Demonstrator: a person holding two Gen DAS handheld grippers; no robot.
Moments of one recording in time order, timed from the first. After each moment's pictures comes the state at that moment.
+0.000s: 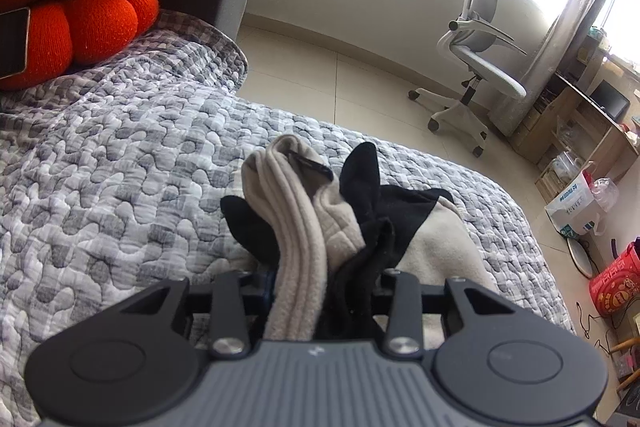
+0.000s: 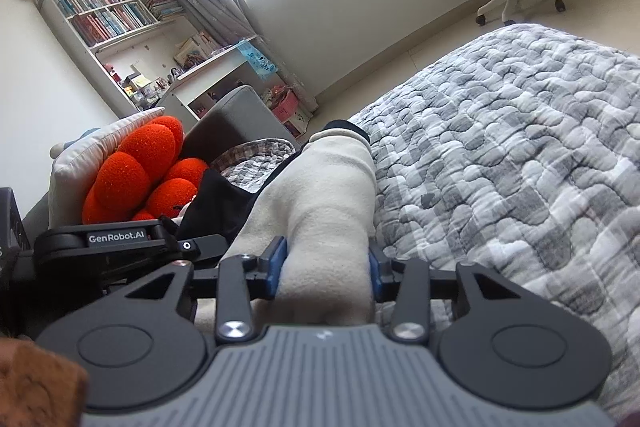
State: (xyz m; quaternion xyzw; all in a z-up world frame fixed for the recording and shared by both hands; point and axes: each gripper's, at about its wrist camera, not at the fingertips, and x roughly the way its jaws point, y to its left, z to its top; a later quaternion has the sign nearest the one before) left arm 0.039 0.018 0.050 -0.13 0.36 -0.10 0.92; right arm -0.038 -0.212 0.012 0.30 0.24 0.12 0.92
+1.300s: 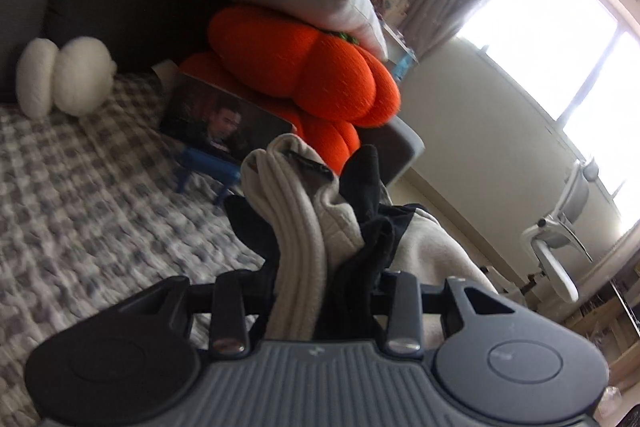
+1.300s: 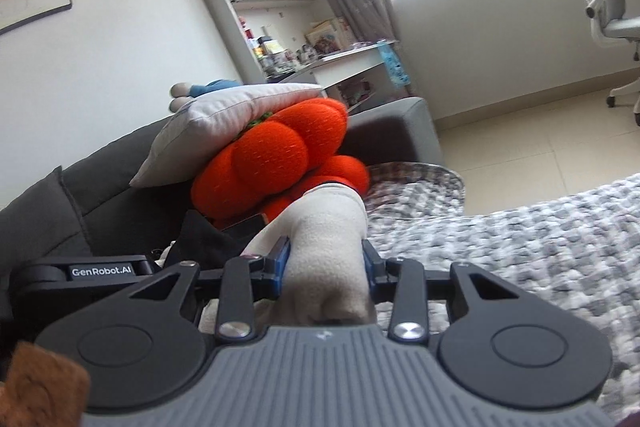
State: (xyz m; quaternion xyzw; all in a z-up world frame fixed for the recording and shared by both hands) left arm -0.057 0.215 0.121 -0.31 0.21 0.12 0.92; right arm -0.003 -0.019 0.110 0.18 0.18 0.29 0.92
